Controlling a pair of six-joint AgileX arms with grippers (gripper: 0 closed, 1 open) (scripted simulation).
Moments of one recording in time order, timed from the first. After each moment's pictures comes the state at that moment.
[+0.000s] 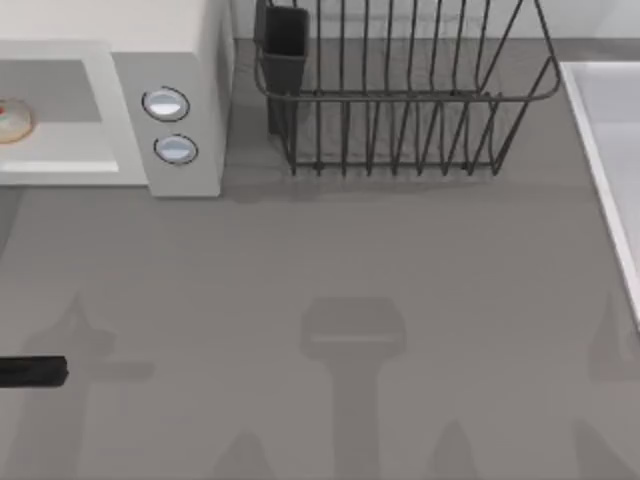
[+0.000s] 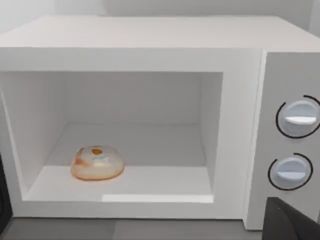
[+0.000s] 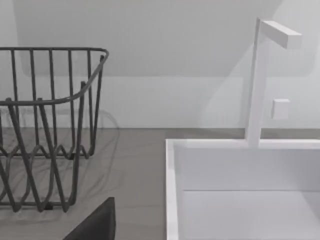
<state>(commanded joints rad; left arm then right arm) -0.36 0.01 0.06 -0.06 -0.36 -0.01 0.00 0.00 0.00 0.00 0.00 0.00</state>
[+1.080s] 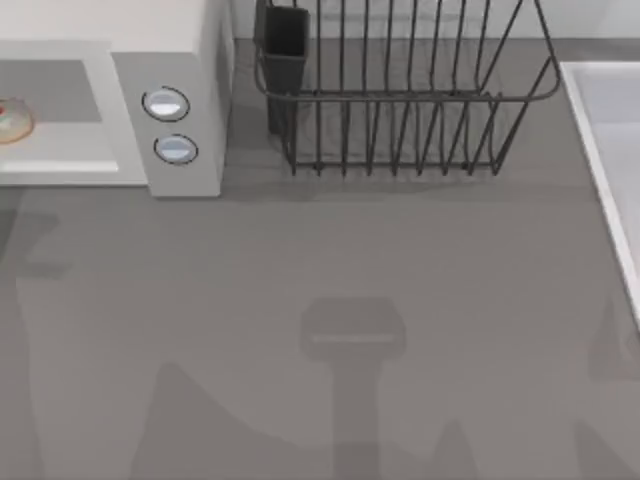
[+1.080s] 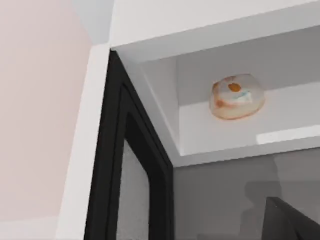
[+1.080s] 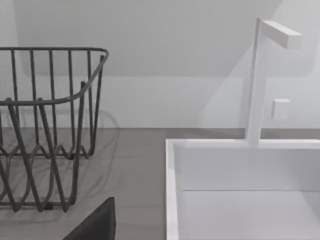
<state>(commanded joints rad) 0.39 0.89 0.83 -0.44 0.22 0.44 0.00 0.00 0.00 0.00 0.00 0.00</state>
